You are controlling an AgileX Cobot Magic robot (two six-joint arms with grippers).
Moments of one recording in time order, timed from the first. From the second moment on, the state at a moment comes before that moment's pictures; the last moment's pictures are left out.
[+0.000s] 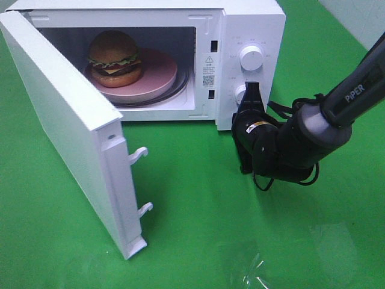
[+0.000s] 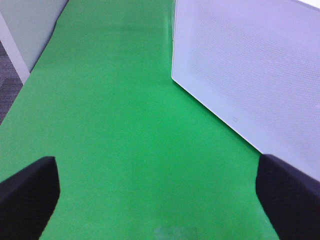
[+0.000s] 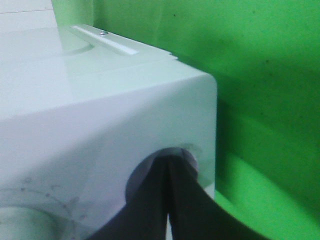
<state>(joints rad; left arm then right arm) 0.06 0.00 -0.51 -0.06 1.05 0.06 0.55 2.20 -0.94 0.60 -0.90 1.41</state>
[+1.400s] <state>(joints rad) 0.06 0.00 -0.51 -0.06 1.05 0.06 0.52 1.78 -0.82 0.48 -0.14 0.57</state>
